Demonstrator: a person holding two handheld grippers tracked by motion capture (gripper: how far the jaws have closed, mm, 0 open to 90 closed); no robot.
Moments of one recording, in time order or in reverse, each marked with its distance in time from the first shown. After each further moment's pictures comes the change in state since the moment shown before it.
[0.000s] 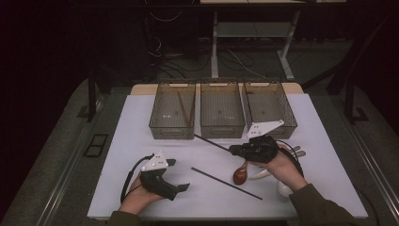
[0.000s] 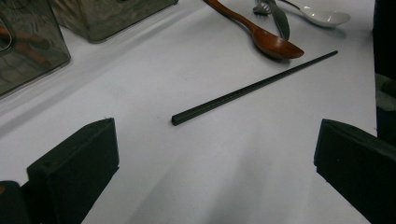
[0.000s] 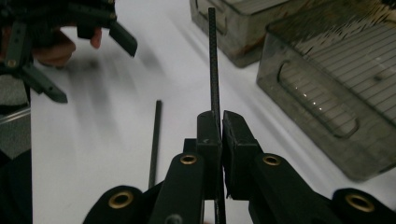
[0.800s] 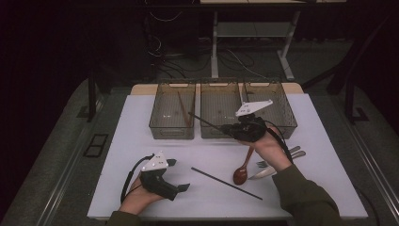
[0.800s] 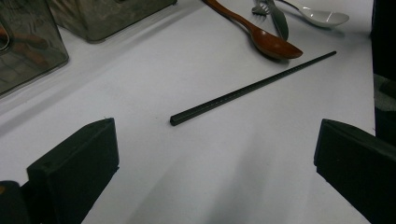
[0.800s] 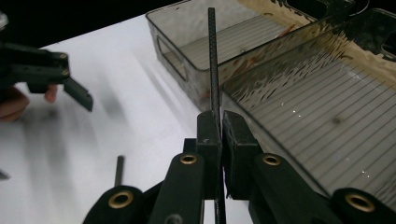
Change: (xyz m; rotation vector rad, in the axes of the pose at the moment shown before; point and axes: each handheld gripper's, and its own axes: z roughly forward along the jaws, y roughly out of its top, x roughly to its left) left arm 0.000 0.000 0.000 -0.002 -0.003 -0.002; right arm -0.023 0.048 0.022 -0.035 -0.078 0.028
